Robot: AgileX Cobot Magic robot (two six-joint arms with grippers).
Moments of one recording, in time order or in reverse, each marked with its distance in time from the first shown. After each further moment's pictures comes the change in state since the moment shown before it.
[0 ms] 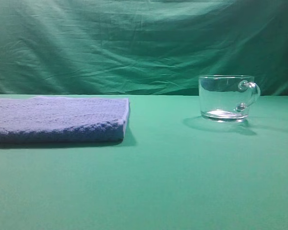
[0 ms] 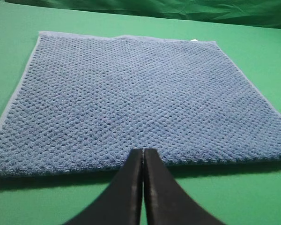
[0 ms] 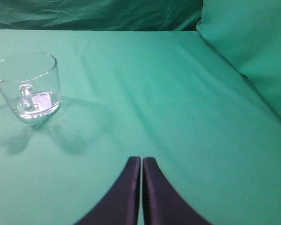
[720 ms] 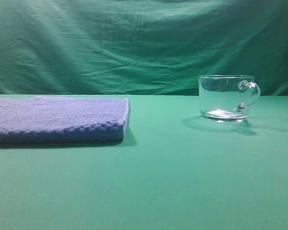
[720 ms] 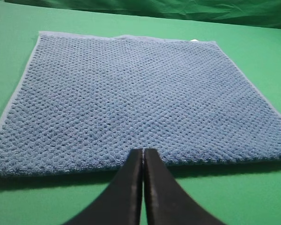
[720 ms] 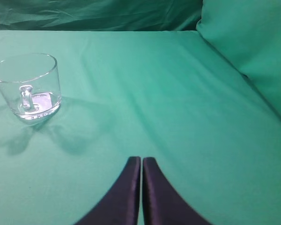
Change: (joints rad) left arm 0.000 0.000 0.000 0.000 0.000 0.000; right arm 0.000 0.000 0.000 0.000 0.000 0.005
